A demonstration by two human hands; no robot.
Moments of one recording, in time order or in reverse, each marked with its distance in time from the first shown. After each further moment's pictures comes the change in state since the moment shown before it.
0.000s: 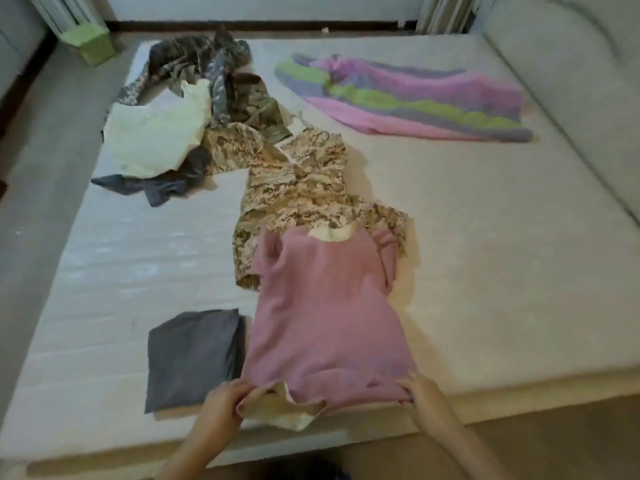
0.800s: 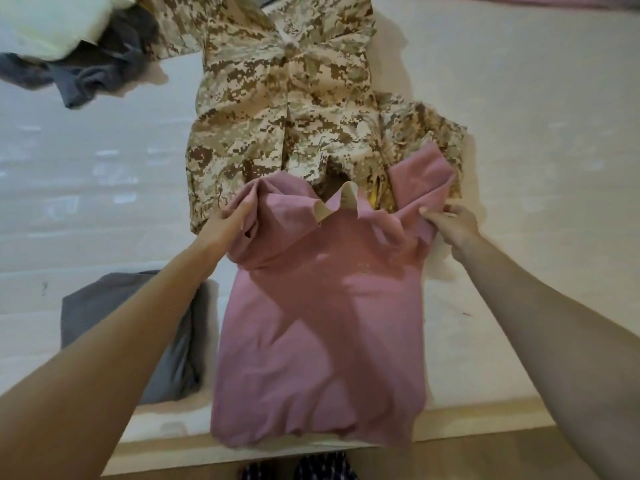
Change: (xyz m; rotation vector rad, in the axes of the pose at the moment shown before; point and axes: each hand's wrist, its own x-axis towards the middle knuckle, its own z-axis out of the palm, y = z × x) left_hand 0.290 -0.009 0.011 -0.629 0.187 -0.379; right_hand 0.312 0.091 -0.035 0.986 0.480 0.456
